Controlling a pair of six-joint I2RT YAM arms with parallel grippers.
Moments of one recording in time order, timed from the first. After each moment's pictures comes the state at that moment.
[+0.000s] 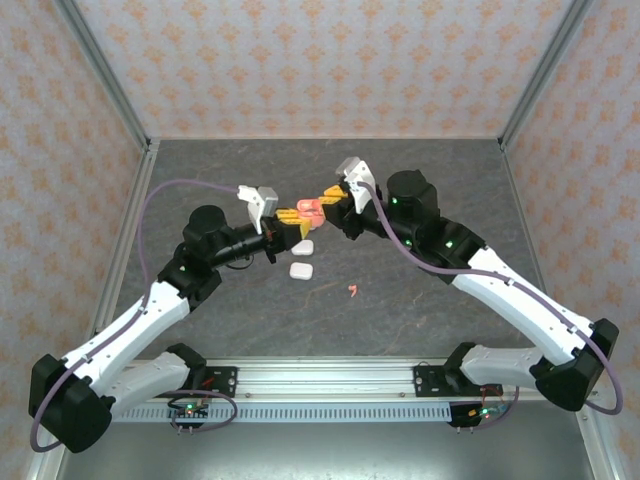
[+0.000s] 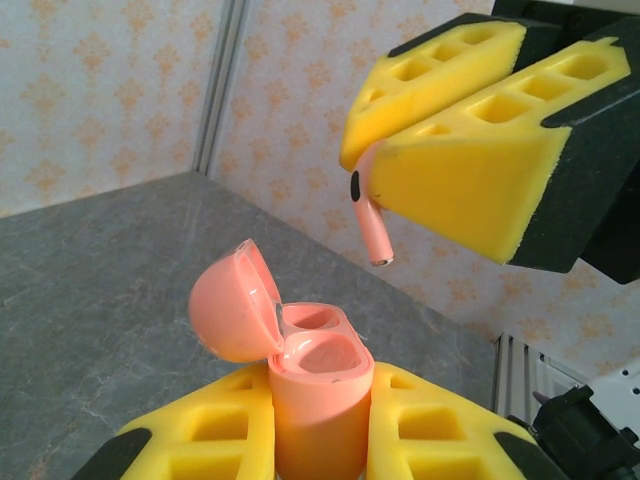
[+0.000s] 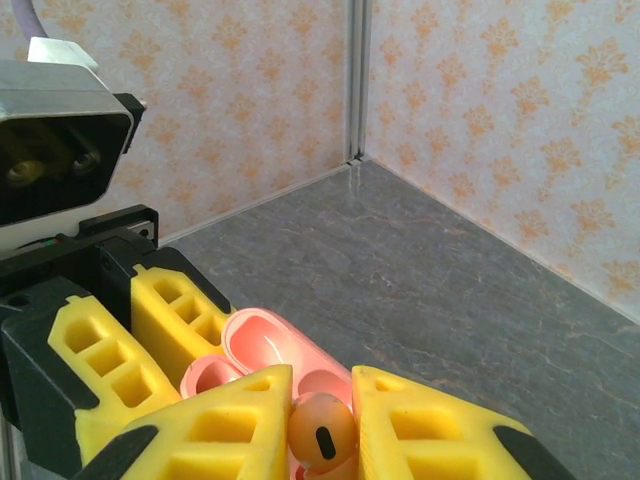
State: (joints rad) left arm -0.49 0.99 0.75 0.18 0.56 -0.30; right arm 0.78 1.18 1.23 -0.29 -0.18 -0.04
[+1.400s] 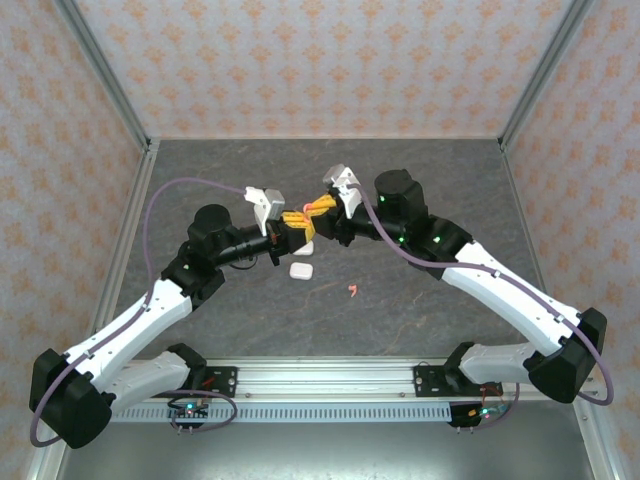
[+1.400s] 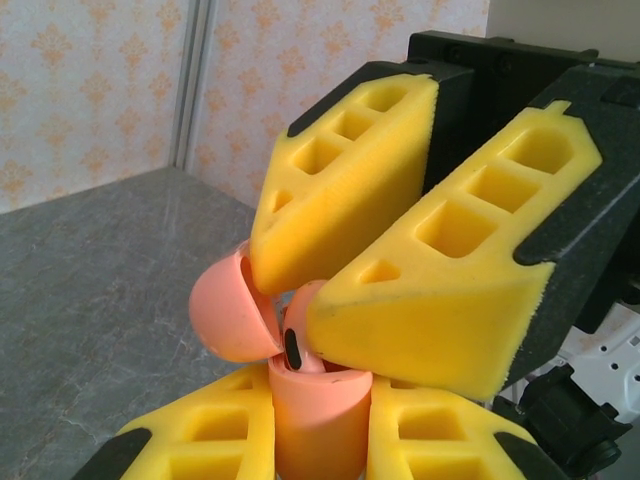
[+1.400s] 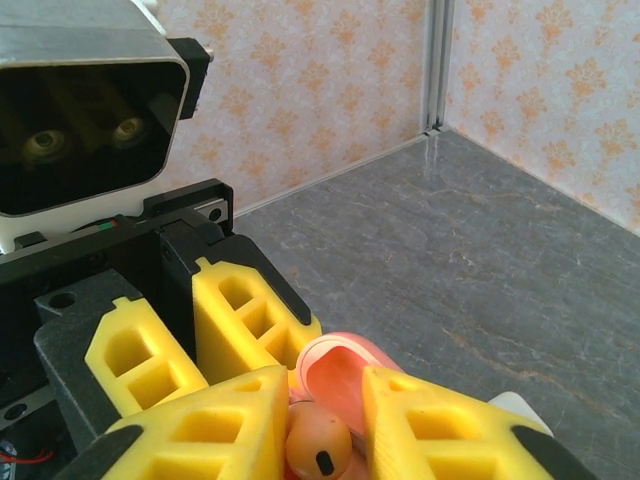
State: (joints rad) left arm -0.51 1.01 0.76 0.17 0.58 -0.26; right arm 0.78 1.23 1.22 -0.30 -0.34 0.00
